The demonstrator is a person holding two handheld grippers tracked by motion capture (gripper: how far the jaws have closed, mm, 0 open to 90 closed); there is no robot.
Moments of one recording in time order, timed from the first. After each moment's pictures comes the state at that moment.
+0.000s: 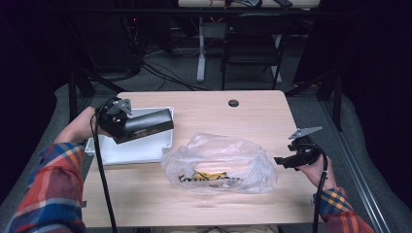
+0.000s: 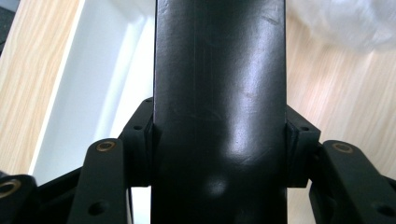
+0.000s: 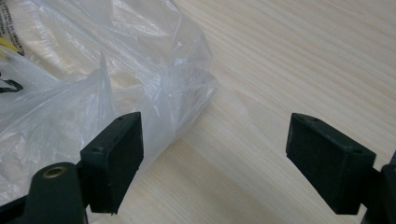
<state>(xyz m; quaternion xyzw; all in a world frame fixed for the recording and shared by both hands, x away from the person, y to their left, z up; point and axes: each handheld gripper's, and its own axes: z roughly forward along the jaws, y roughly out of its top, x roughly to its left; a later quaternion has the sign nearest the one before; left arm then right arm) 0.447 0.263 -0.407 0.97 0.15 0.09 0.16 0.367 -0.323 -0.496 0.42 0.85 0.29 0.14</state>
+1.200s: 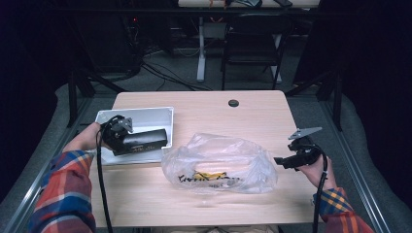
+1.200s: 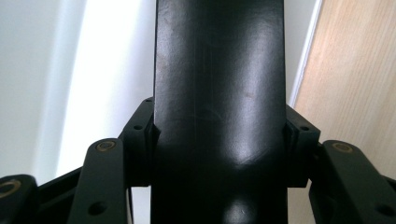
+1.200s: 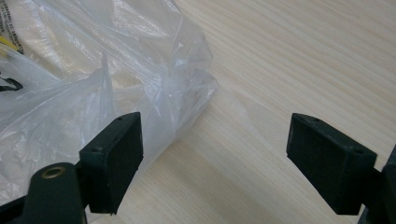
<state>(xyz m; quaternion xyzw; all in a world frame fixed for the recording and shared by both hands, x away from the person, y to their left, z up) 0.465 0.281 -0.496 0.98 0.13 0.06 0.12 0.365 -0.322 -0.495 0.42 0.85 0.29 0.14</state>
